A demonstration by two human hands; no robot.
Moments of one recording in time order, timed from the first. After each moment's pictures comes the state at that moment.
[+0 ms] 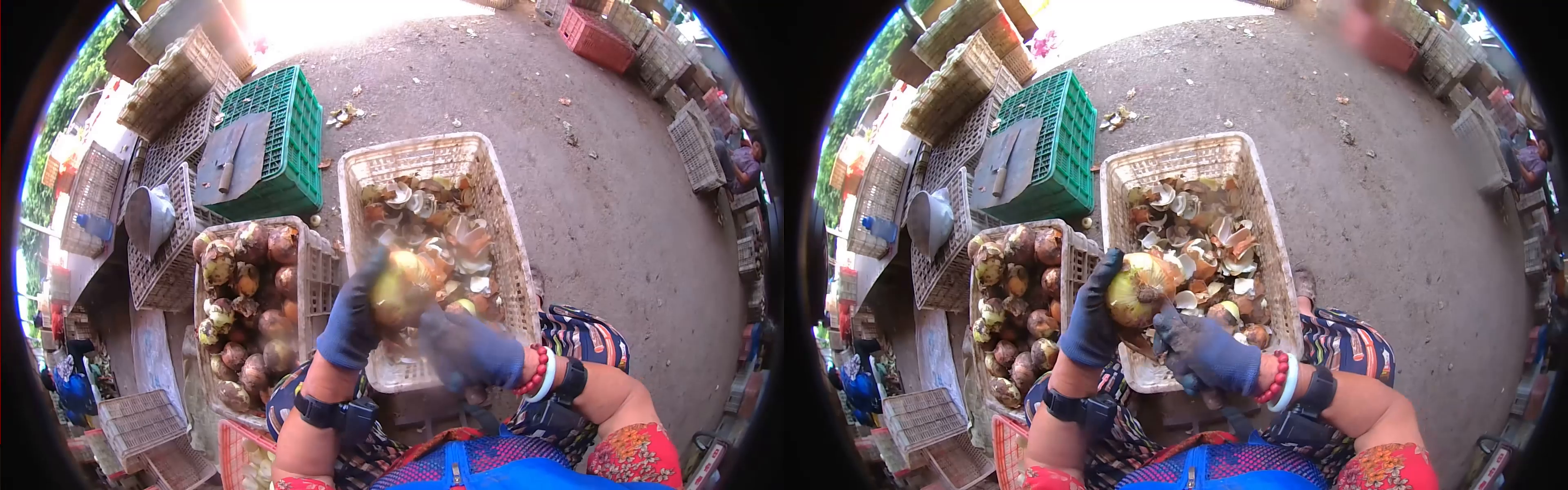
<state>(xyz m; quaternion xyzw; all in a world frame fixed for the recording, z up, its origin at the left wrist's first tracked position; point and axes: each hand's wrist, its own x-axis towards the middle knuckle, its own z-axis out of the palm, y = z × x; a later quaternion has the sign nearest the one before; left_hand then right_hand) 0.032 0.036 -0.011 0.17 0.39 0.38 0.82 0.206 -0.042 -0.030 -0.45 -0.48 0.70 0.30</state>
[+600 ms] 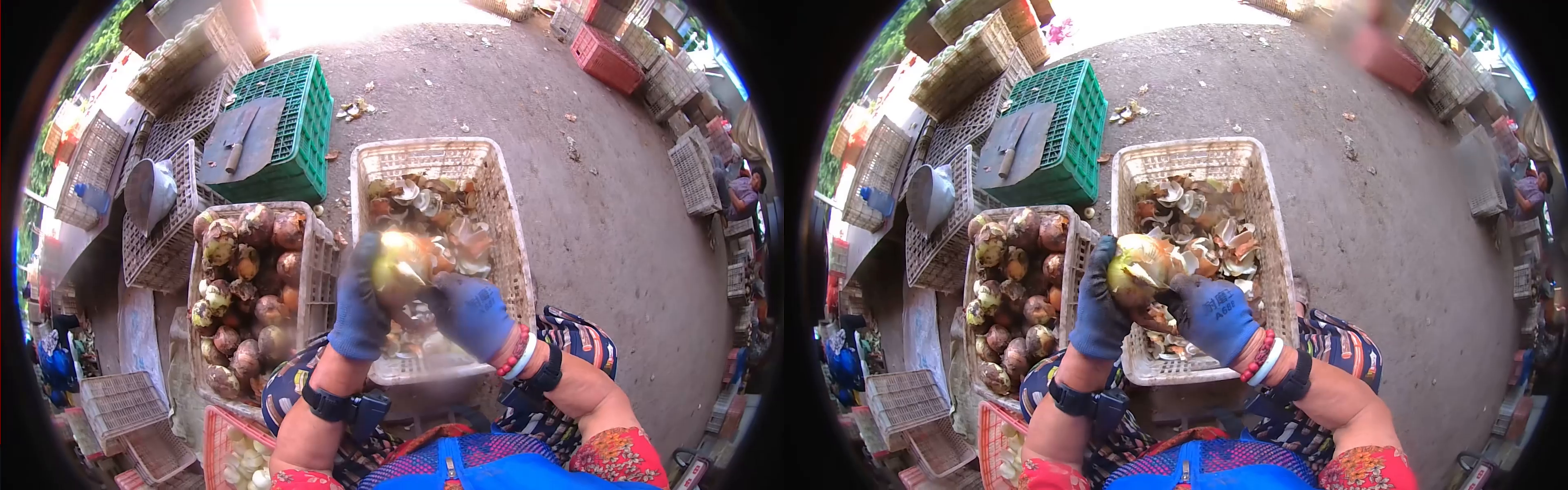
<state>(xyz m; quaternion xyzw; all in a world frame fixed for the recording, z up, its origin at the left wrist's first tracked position) 0.023 0.031 -0.037 0.19 0.37 0.51 0.75 0.201 -0.013 -0.037 -0.54 -0.78 0.19 0.26</state>
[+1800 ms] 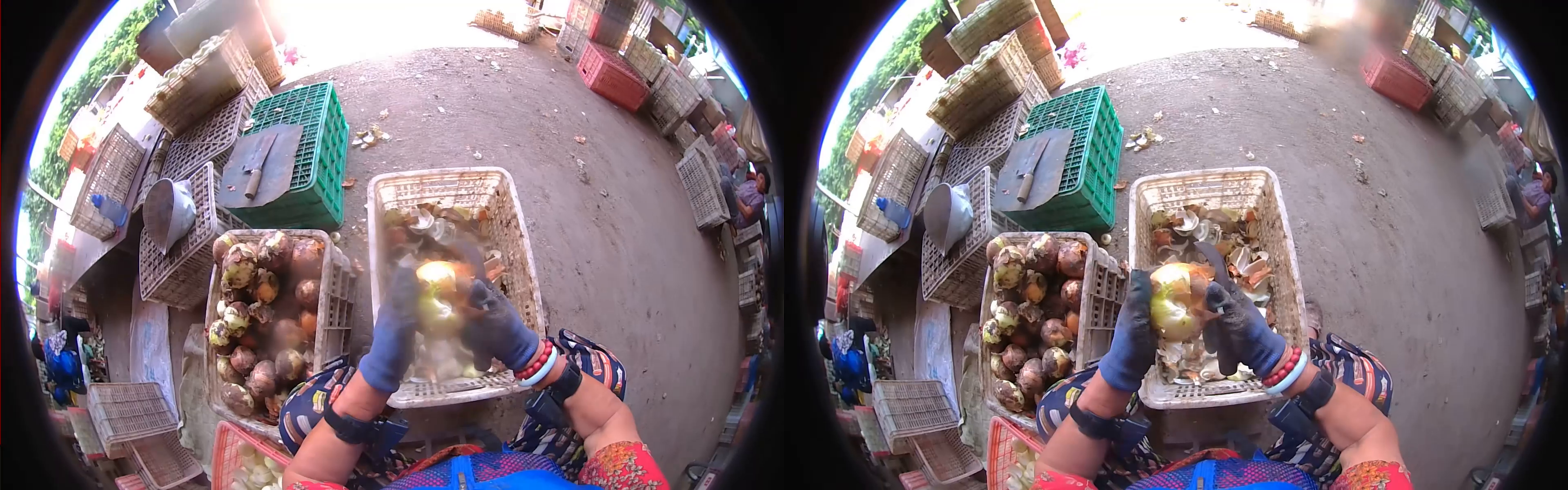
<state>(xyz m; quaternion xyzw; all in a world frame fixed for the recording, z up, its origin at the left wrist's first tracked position) 0.031 0.028 -0.066 0.45 0.40 0.46 0.65 0.216 0.009 -0.038 -0.32 -0.34 0.75 0.47</state>
